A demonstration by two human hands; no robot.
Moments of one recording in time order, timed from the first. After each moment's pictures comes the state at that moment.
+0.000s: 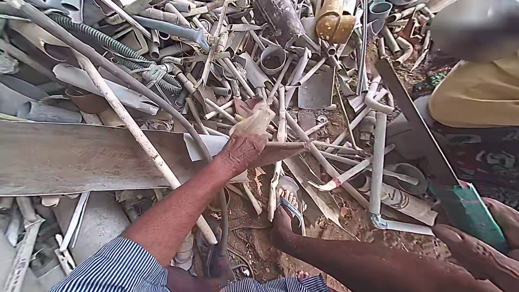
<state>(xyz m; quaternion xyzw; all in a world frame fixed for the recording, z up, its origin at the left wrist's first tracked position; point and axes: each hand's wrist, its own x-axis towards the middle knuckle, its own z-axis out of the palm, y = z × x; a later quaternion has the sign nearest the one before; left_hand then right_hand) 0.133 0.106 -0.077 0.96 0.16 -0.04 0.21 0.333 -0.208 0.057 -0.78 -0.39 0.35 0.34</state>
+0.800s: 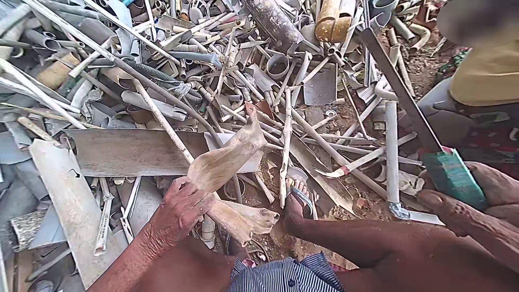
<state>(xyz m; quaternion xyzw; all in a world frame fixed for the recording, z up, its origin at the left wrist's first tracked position) -0.068 0.026 0.016 0.99 0.10 0.14 0.02 0.325 -0.234 0.058 -0.76 -0.41 0.28 0.42</state>
